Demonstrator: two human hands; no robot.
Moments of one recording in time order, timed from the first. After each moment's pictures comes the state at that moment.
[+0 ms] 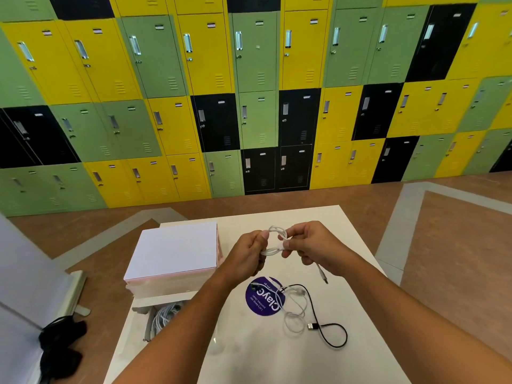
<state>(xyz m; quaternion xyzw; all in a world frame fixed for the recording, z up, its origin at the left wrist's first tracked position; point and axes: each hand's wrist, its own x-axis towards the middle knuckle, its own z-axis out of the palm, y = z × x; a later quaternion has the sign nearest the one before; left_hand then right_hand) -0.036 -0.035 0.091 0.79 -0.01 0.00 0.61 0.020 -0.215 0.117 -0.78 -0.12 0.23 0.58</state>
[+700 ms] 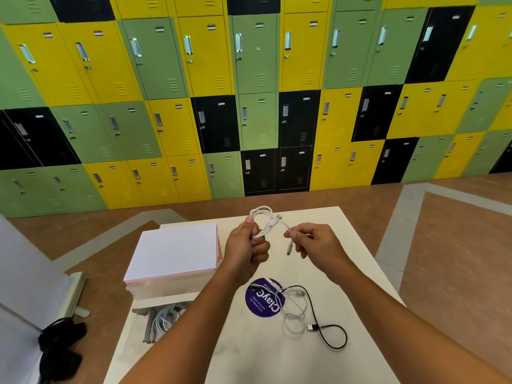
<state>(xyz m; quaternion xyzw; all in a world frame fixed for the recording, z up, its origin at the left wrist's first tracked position) -0.029 -0.046 0.109 0.50 0.13 0.00 0.85 0.014 -0.218 0.101 -0.78 -0.13 0.06 0.60</state>
